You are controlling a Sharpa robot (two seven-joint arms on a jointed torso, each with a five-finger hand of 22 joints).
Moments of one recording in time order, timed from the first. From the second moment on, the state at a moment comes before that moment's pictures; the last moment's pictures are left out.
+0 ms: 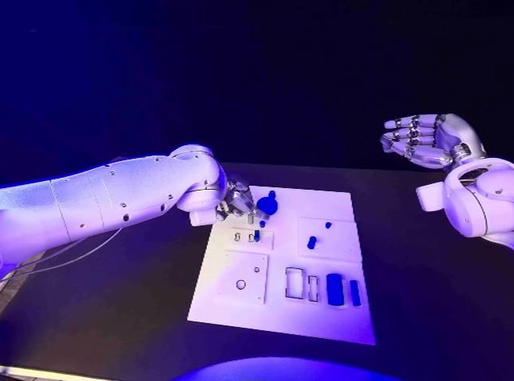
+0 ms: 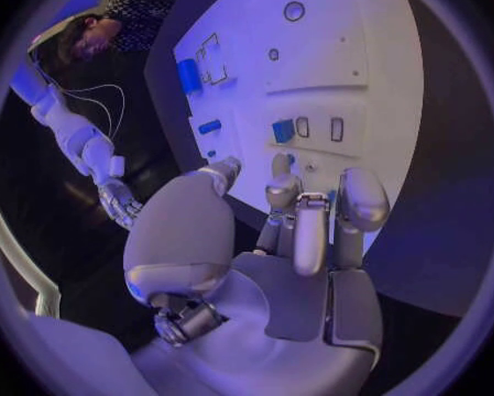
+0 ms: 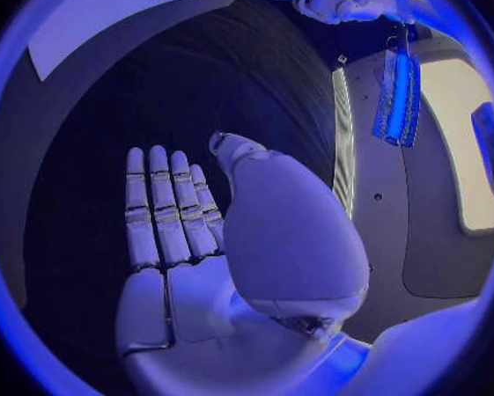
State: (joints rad) left arm 1.26 -0.72 -0.01 1.41 -0.93 0.22 -0.61; left_hand 1.06 -0.15 0.36 0.30 0.08 0.79 0.10 0.78 0.42 1.22 0.03 1.23 0.94 1.47 -0.02 1.52 1.31 0.12 1.28 0.07 1.34 1.06; right arm 1.37 -0.86 -0.17 1.42 -0.42 -0.58 0.31; right_hand 1.45 -0.22 0.39 0.24 0.26 0.82 0.21 0.24 0.15 0.98 0.18 0.17 0.06 0.96 0.15 0.18 0.26 0.17 0.83 0.27 0.07 0.34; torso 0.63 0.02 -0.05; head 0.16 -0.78
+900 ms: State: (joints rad) left arm 1.26 -0.65 -0.02 1.32 -0.96 0.32 -0.67; left_hand 1.05 -0.14 0.35 0.30 0.08 0.79 0.10 0.77 0.43 1.19 0.03 1.22 0.91 1.47 -0.02 1.52 1.31 0.12 1.27 0.07 1.34 1.04; right arm 1.36 -0.83 -0.17 1.38 -0.34 -0.58 0.32; right_hand 1.42 -0.20 0.36 0.20 0.26 0.72 0.19 0.16 0.11 0.94 0.23 0.07 0.06 0.92 0.19 0.09 0.19 0.17 0.75 0.29 0.06 0.23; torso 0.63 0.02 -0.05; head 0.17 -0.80
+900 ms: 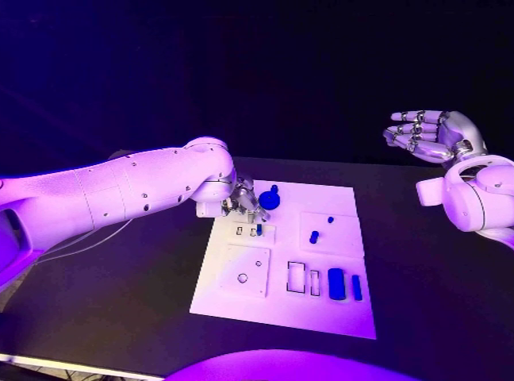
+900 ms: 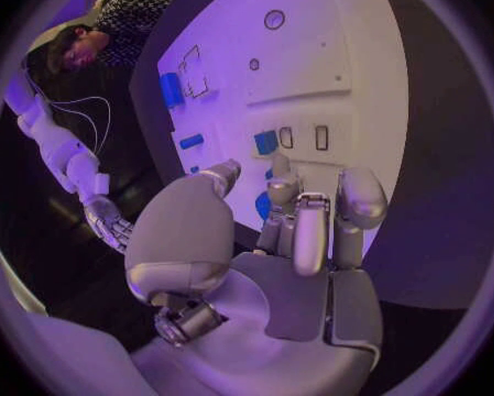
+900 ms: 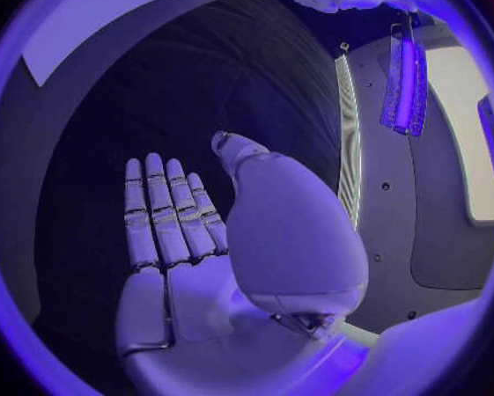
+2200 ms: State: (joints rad) left arm 1.26 -0.61 -0.05 1.25 -0.94 0.36 -0.67; left_hand 1.07 -0.12 0.35 0.30 0.08 0.79 0.10 0.77 0.43 1.18 0.04 1.22 0.91 1.47 -0.02 1.52 1.31 0.12 1.27 0.08 1.34 1.04; right arm 1.35 -0.82 -0.17 1.38 -0.34 -0.57 0.29; right_hand 1.41 -0.19 0.36 0.19 0.26 0.73 0.19 0.15 0.11 0.94 0.23 0.07 0.06 0.92 0.19 0.09 0.19 0.17 0.75 0.29 0.07 0.23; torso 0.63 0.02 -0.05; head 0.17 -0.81
